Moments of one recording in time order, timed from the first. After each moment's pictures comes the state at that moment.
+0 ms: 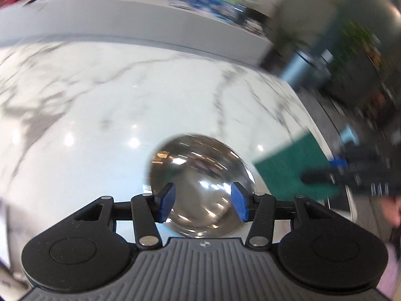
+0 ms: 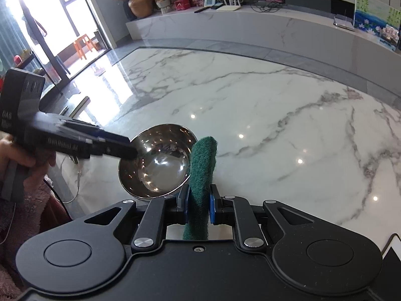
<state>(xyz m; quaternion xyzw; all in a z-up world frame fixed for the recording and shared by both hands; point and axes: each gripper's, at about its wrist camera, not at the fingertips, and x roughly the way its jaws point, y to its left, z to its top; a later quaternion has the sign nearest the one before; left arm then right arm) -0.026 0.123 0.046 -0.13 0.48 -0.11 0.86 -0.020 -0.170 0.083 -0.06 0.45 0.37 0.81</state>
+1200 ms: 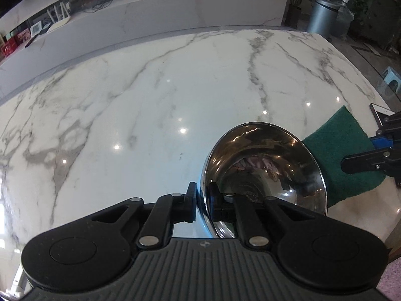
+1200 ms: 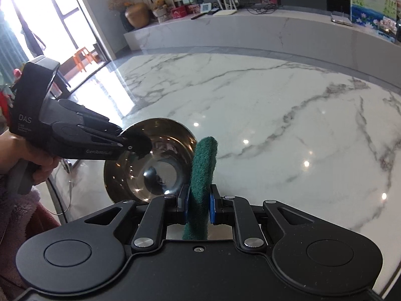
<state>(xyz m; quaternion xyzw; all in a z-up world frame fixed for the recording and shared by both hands) 0.002 0.064 0.019 0.09 0.49 -0.13 0.86 -0.002 -0.168 0.038 -0.02 0.43 0.38 0.82</state>
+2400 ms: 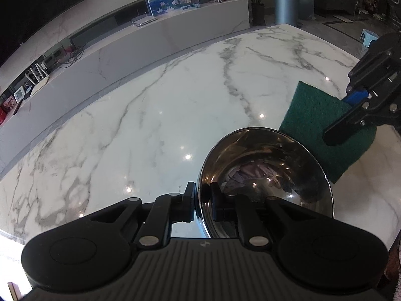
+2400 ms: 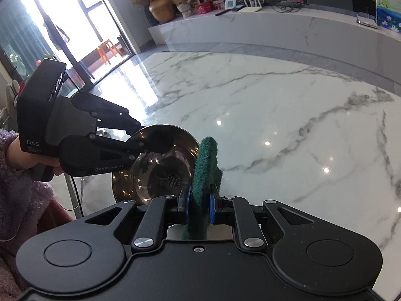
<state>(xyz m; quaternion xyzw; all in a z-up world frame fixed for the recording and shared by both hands) 0.000 0.044 0.016 0.20 0.42 -0.17 0.87 0.026 -0.166 0.045 -0.03 0.44 0.43 0.79</state>
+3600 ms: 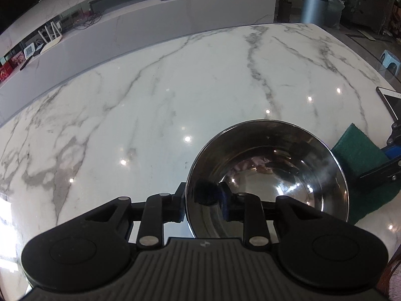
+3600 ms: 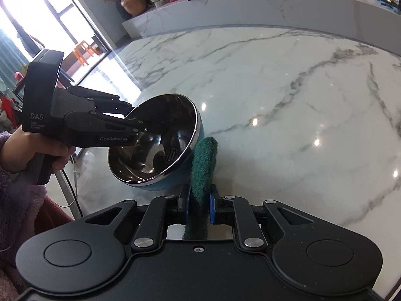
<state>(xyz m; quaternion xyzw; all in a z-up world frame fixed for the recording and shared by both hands) 0.013 0.073 -0.004 0.09 0.49 -0.11 0.86 -0.008 -0.166 0.025 0.00 0.49 0.37 0.79</state>
